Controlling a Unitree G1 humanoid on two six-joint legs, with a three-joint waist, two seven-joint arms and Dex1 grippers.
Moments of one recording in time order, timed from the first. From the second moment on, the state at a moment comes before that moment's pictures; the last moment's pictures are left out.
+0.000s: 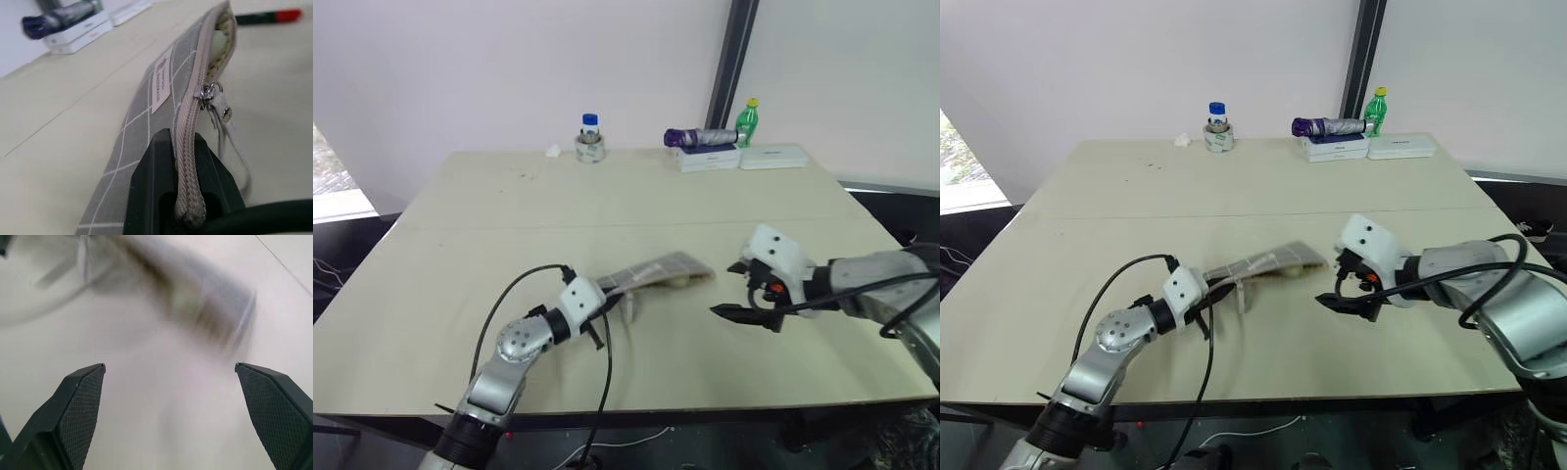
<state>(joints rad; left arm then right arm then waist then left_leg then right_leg) -0.31 0.30 -0.16 -0.06 -0.07 0.12 -0.58 -0.46 -1.05 -0.03 -0.50 0.49 1.12 0.79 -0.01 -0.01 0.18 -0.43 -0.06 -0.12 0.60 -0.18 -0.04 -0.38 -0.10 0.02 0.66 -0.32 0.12</state>
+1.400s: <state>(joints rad) -0.39 0.24 -0.19 -0.01 -0.04 0.16 -0.53 -0.39 -1.07 0.09 -0.48 0.21 0.80 0.75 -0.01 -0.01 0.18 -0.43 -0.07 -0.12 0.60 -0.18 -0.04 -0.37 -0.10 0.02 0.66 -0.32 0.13</state>
